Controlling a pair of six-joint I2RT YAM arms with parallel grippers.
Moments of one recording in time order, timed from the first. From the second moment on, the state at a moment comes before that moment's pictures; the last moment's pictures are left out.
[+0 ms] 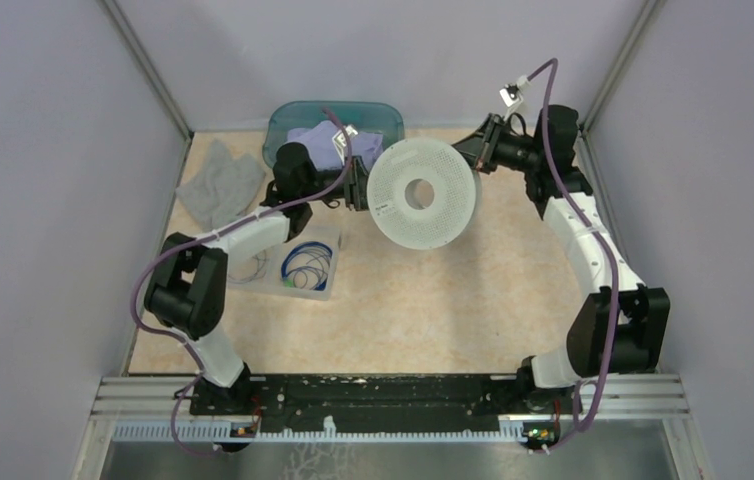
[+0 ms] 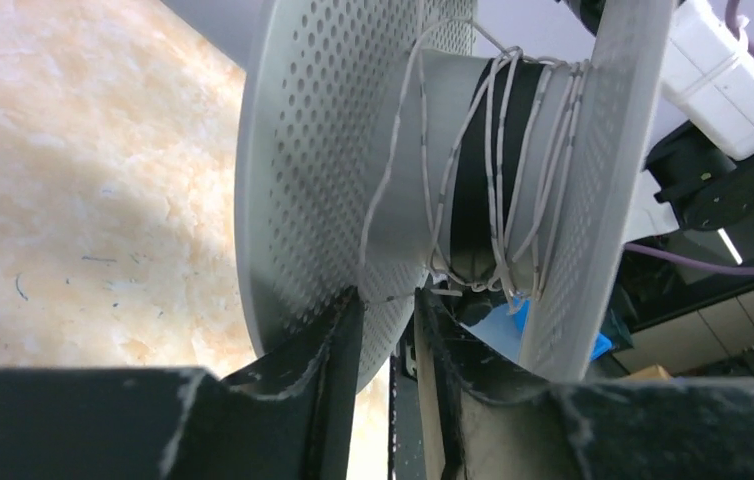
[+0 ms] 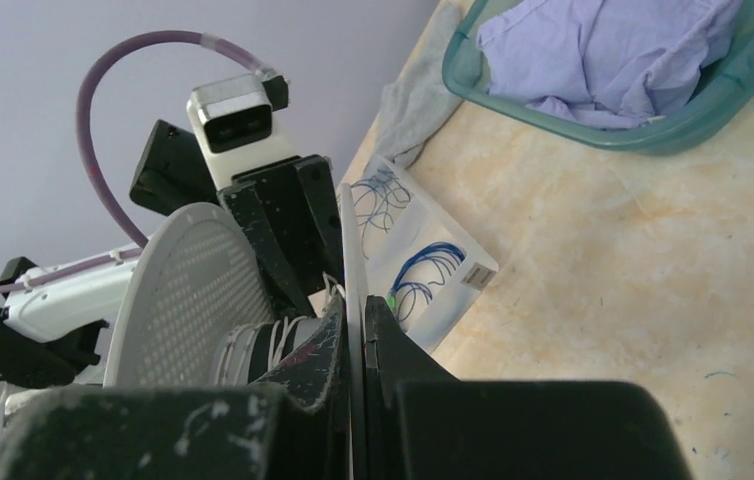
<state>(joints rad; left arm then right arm) -0.47 1.75 1.13 0.71 1.04 -0.85 0.09 1.44 1.26 -0.01 -0.90 0.71</state>
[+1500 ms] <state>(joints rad) -0.25 1.50 1.18 -0.04 0.91 0.04 0.09 1.54 1.20 -0.05 -0.74 0.64</state>
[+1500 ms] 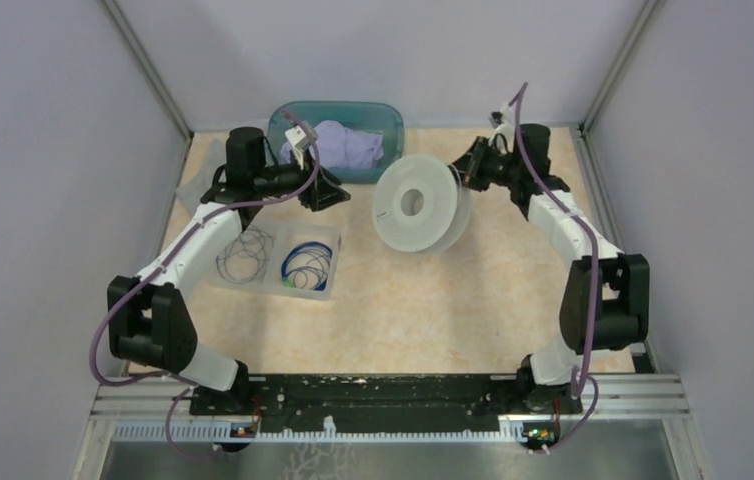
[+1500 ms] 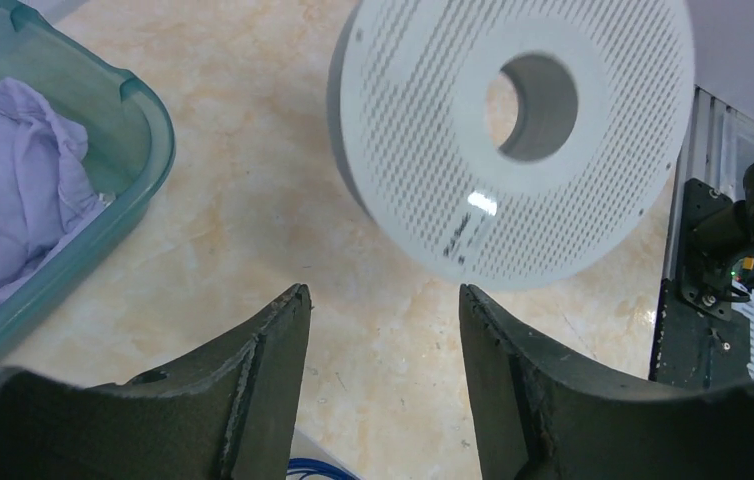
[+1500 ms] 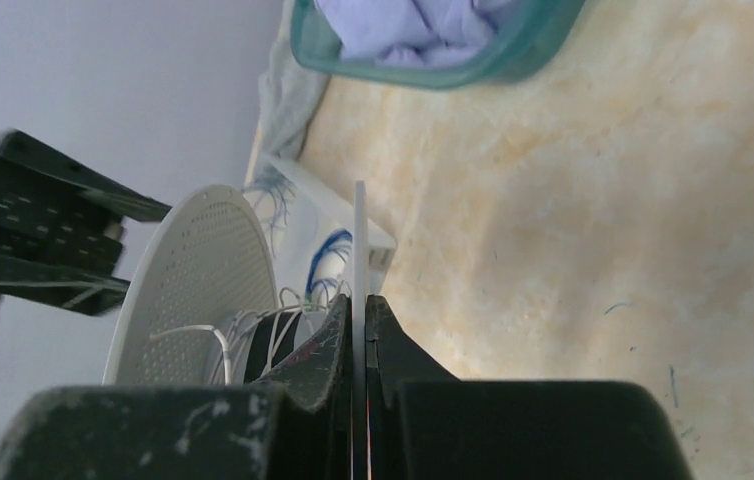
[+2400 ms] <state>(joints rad) -0.25 1.47 1.23 -0.18 0.84 0.12 0.30 1.98 1.20 0.11 -0.83 0.58</state>
